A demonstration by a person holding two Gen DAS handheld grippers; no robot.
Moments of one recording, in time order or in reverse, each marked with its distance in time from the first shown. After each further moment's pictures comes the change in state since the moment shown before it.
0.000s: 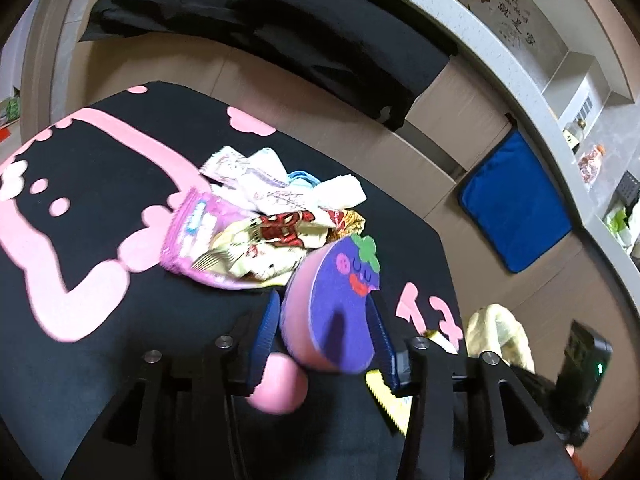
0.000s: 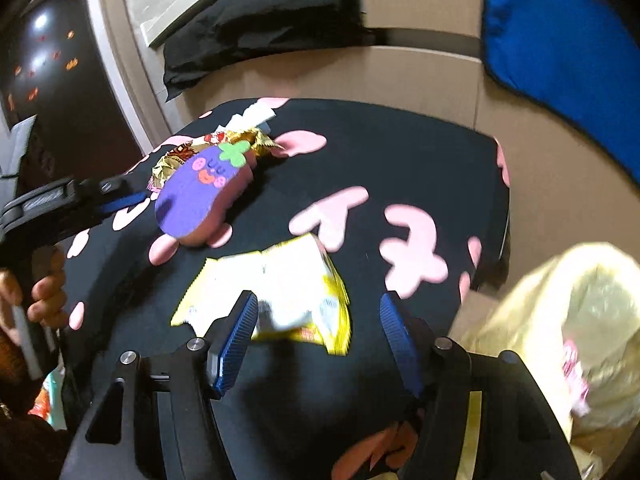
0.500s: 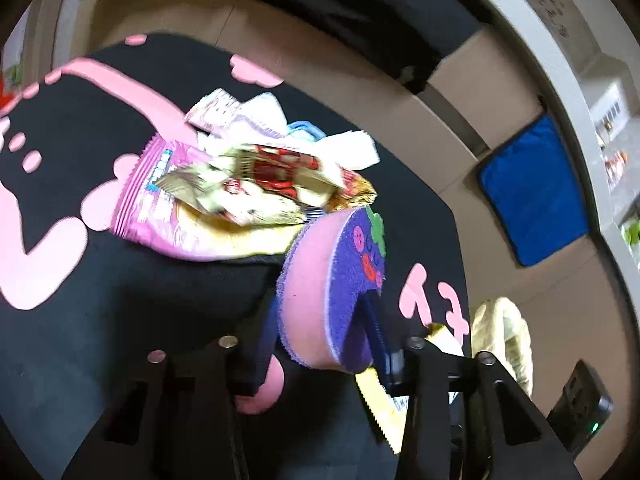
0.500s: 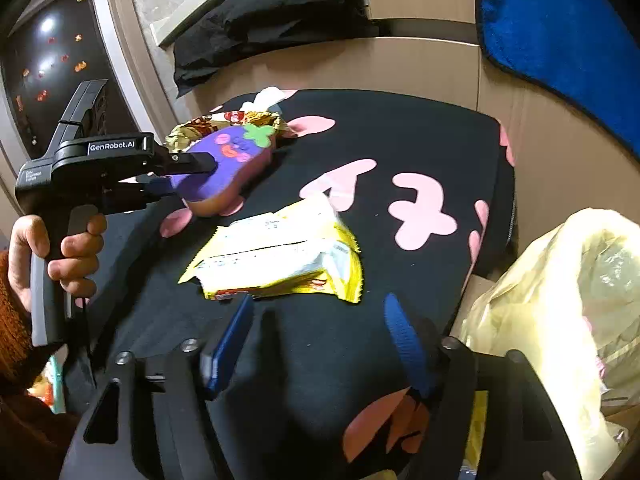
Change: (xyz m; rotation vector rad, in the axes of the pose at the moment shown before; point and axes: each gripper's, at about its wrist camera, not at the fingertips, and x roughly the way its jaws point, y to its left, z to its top) left arm 0.028 -0.010 -0.009 -0.061 0.111 0.033; right arm -0.002 0.003 -0.027 -0.007 -0.015 0.042
